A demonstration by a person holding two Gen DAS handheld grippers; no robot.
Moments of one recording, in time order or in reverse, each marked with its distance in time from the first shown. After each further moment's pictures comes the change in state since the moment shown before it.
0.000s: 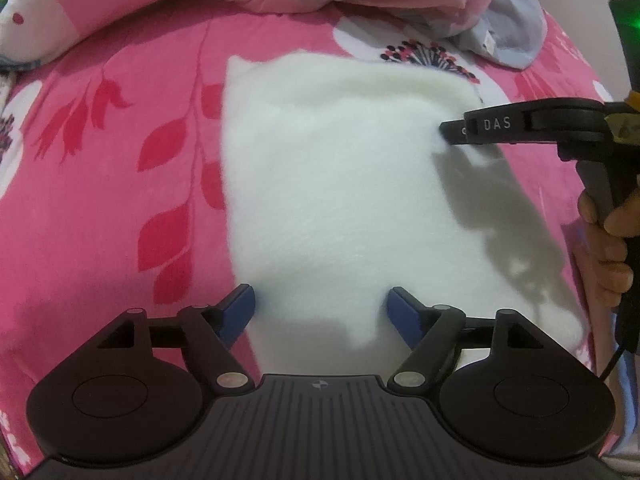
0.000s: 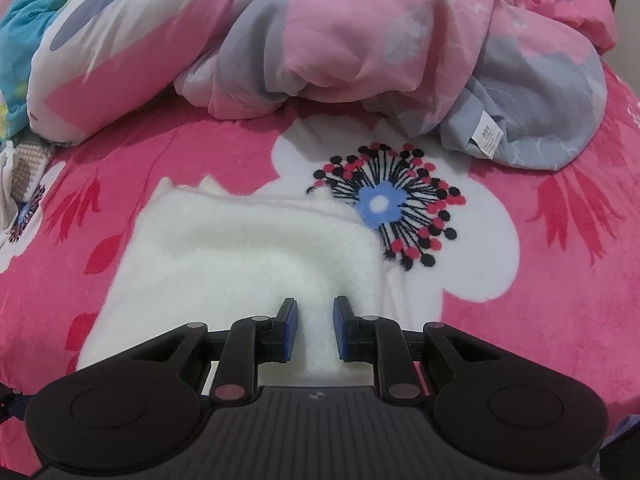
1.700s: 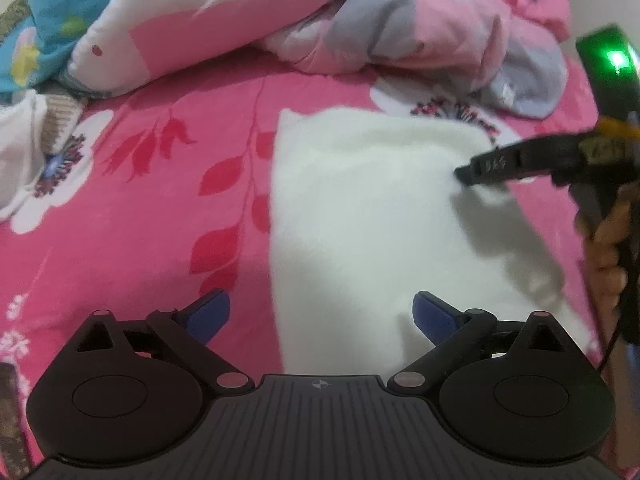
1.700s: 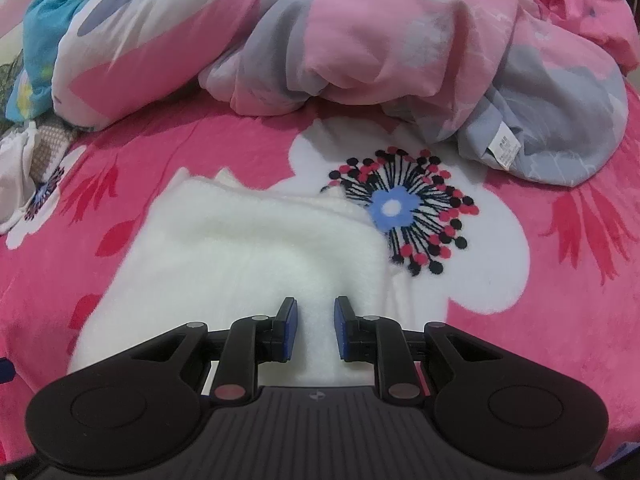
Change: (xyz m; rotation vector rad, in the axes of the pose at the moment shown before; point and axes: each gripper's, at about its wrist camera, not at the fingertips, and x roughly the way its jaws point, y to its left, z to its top) left arm -0.036 -0.021 -0.031 -0.062 -0.205 0.175; right arm -0.002 -0.007 -0.003 -0.093 -0.003 0.062
